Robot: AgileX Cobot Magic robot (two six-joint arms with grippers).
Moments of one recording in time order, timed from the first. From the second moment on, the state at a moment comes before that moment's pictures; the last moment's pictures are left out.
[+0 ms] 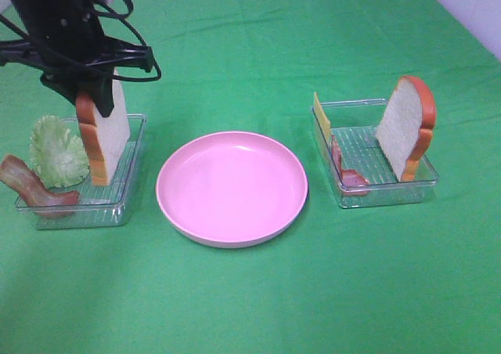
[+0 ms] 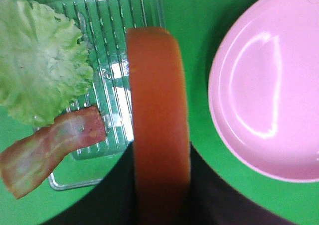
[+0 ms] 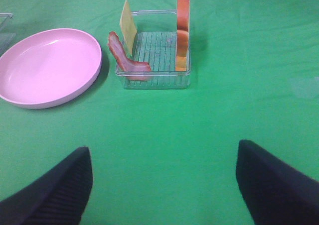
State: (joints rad) left arm -0.37 1.89 -1.59 0.00 1.12 -0.26; right arm -0.02 0.00 -0.50 0.16 1.08 -0.14
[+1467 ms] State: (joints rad) left arm -0.29 2.22 -1.55 -1.05 1.01 0.41; right arm -0.02 0.00 -0.50 0.16 1.08 -0.14
